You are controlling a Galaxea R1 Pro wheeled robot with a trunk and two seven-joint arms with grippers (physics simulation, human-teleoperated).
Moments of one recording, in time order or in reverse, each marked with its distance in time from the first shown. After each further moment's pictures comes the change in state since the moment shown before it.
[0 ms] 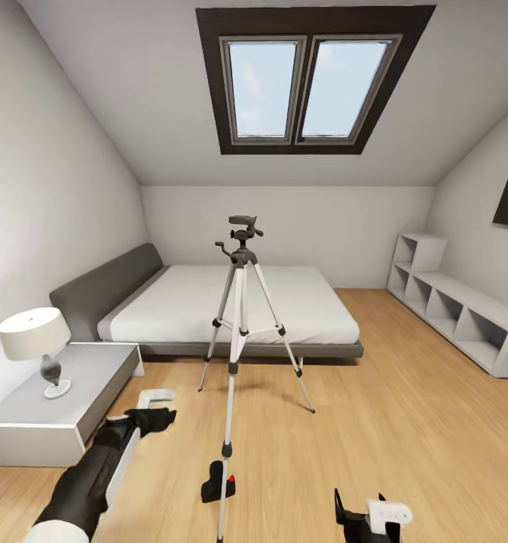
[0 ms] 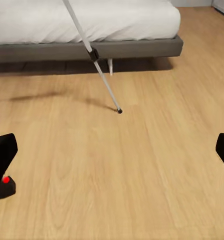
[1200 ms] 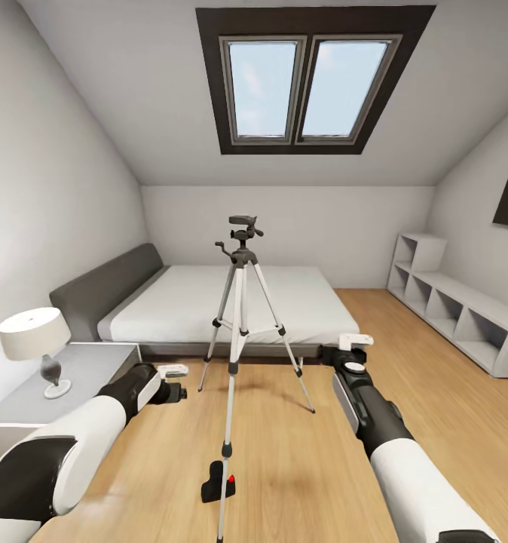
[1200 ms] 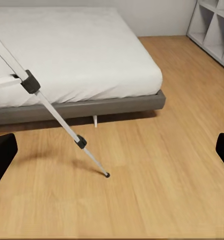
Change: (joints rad) left arm -0.546 -0.016 -0.009 0.833 0.001 0.007 -0.007; right arm -0.722 0.033 0.001 0.075 0.003 0.633 -0.157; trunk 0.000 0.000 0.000
